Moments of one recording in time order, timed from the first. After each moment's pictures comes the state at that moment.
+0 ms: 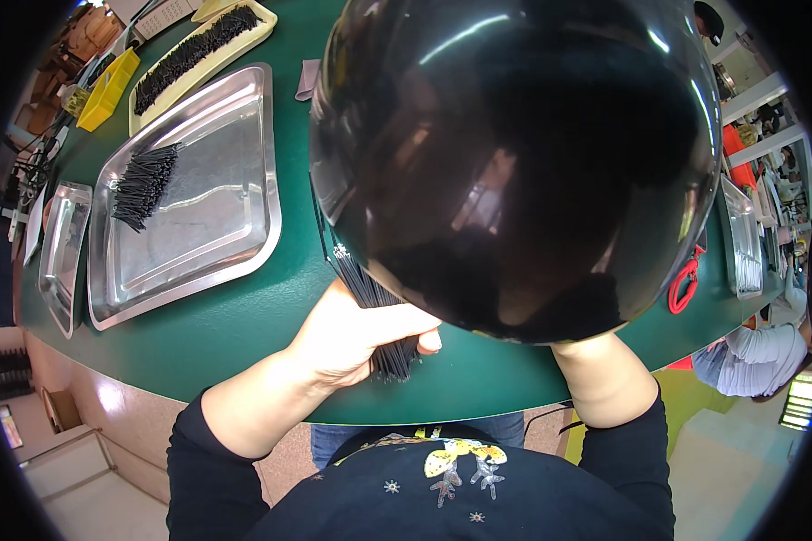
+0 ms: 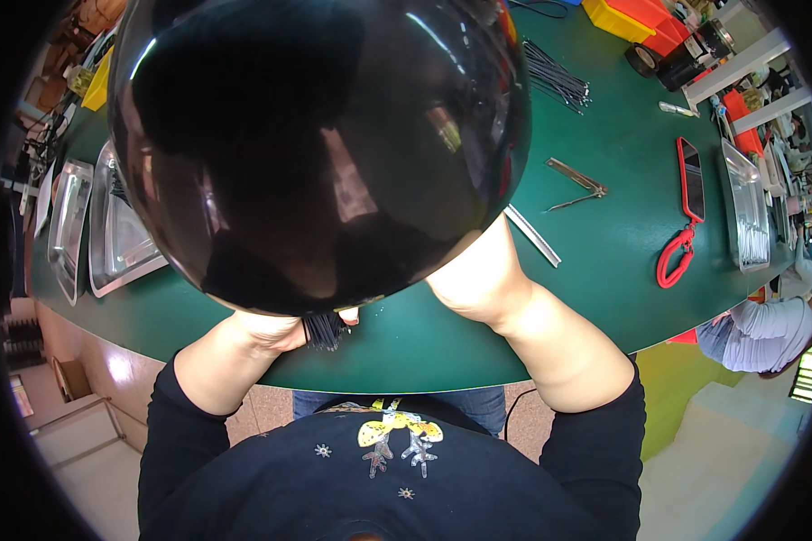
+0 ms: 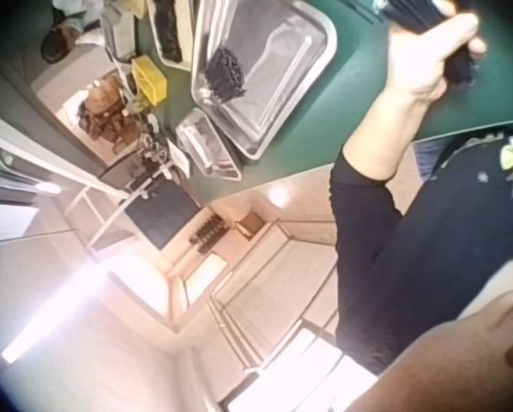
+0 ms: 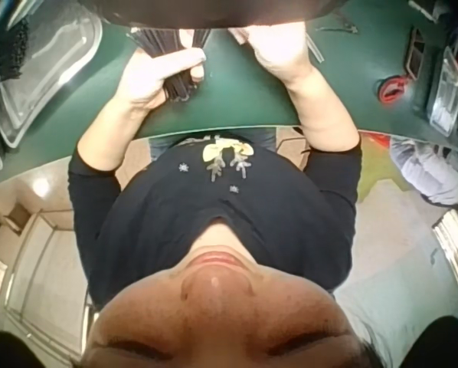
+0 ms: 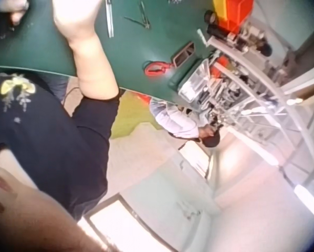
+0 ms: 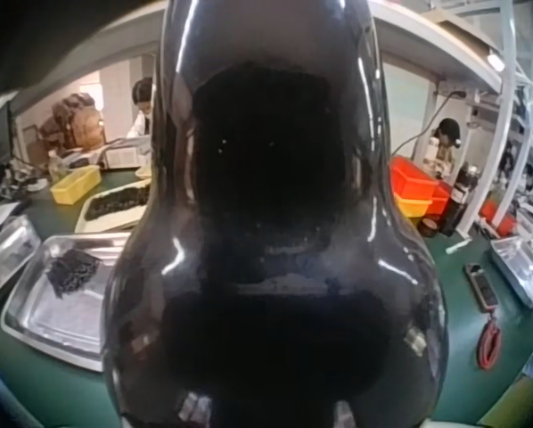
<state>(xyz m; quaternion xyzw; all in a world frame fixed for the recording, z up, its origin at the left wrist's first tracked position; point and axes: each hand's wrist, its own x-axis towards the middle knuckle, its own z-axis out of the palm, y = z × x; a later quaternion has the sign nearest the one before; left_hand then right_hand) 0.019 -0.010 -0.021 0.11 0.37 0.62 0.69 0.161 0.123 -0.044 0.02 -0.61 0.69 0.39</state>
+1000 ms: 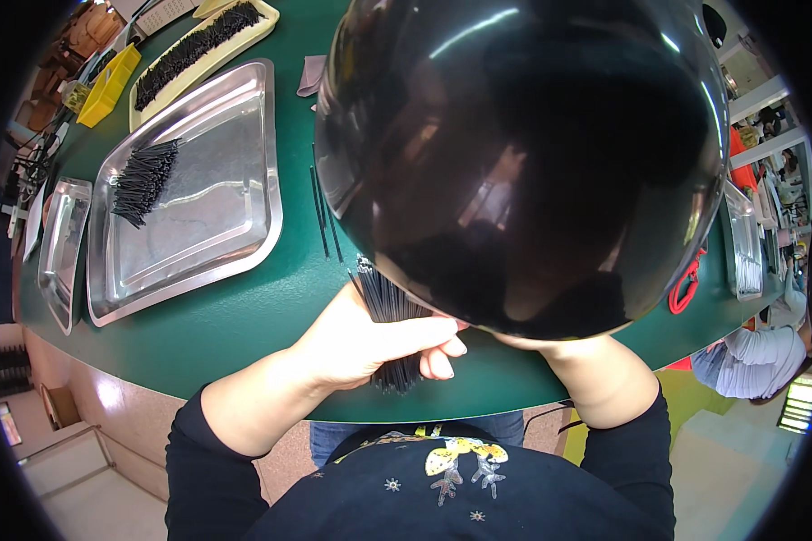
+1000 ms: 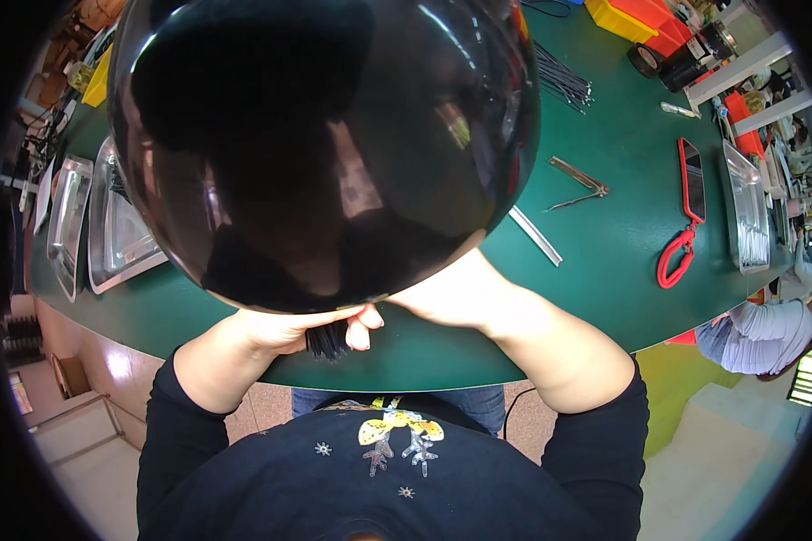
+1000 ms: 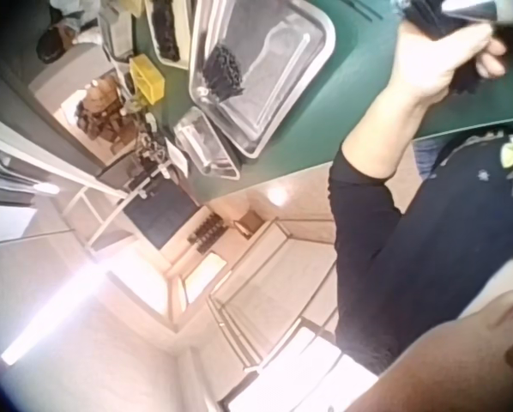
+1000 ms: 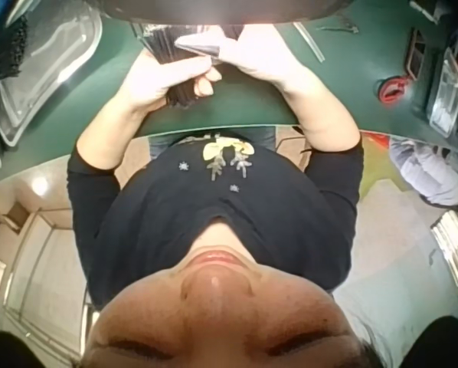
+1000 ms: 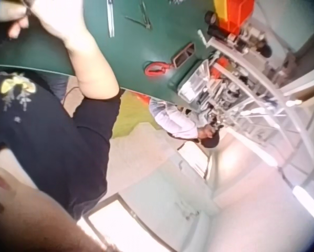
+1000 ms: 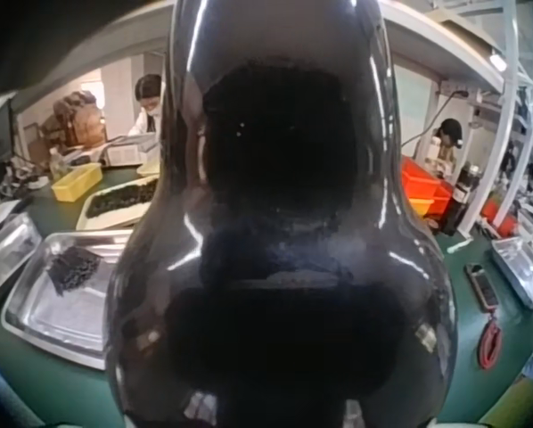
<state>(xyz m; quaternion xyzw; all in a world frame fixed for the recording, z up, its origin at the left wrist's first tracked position) 0.020 -0.010 -0.011 0.19 0.39 0.54 0.72 0.158 0.106 -0.003 -0.09 -0.67 0.69 0.27</state>
